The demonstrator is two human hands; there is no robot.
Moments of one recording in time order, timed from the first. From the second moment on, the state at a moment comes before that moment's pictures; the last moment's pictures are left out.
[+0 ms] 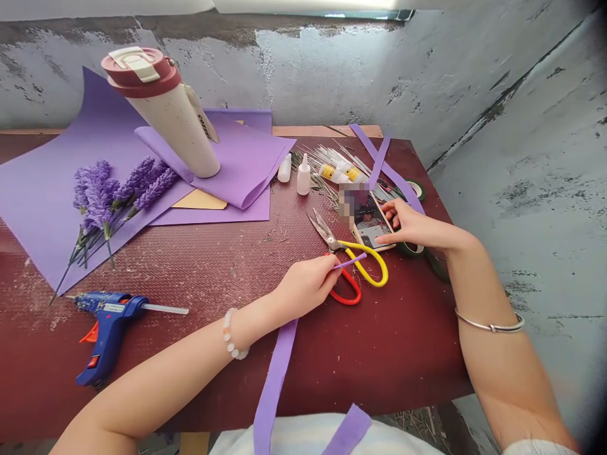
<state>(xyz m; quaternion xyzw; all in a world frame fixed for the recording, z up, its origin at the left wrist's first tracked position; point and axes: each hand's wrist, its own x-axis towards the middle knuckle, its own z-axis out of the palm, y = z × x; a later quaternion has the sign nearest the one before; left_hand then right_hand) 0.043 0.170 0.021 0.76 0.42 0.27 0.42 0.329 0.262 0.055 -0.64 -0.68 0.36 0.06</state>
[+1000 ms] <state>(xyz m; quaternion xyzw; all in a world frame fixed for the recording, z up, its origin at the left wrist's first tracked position) 0.039 0.180 0.030 0.43 0.43 0.49 0.63 0.320 0.252 0.070 -0.75 -0.62 0.08 0.22</state>
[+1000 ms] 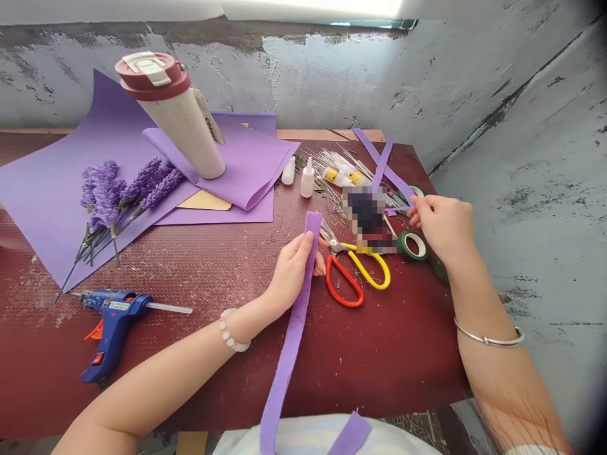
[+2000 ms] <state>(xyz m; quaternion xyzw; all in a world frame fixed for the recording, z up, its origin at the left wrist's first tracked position) 0.036 0.184 0.026 0.43 0.46 0.47 0.61 0.276 0.201 0.080 -0.72 -0.61 0.16 0.28</state>
